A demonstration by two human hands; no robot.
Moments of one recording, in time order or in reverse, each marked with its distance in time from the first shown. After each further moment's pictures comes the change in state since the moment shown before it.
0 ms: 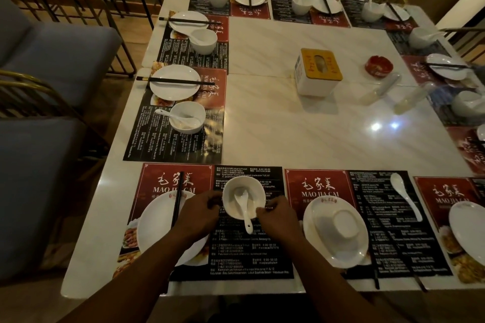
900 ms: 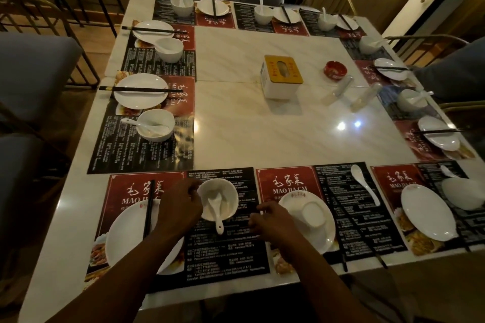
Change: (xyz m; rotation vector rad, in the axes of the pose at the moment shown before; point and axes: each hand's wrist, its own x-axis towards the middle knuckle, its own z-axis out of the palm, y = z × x) left_hand 0.009 0.028 0.012 0.129 0.295 0.242; right_hand -0.033 0.016 -0.052 0.262 -0.080 0.079
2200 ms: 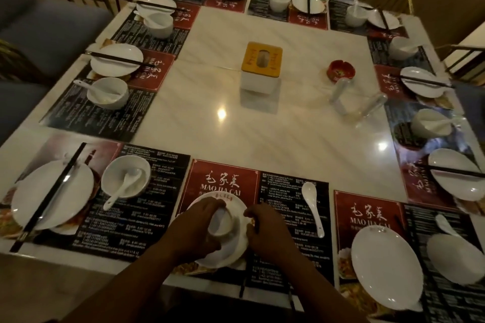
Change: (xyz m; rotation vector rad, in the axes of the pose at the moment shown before) left_hand -0.061 0.128 0.236 0.281 -0.279 0.139; right_hand 0.109 0.082 -0.238 -0.717 -0.185 -0.686
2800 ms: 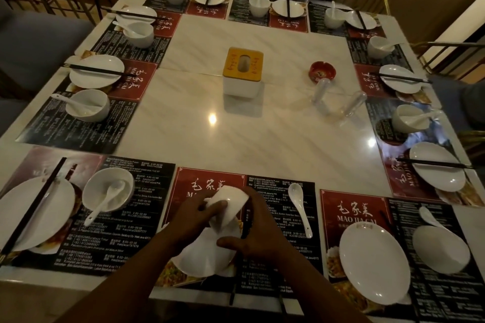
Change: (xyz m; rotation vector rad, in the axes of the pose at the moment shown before) left_hand 0.036 0.044 -0.019 -0.905 0.009 -0.315; right_hand -0.002 -0.006 -0.025 0.363 0.031 -0.099
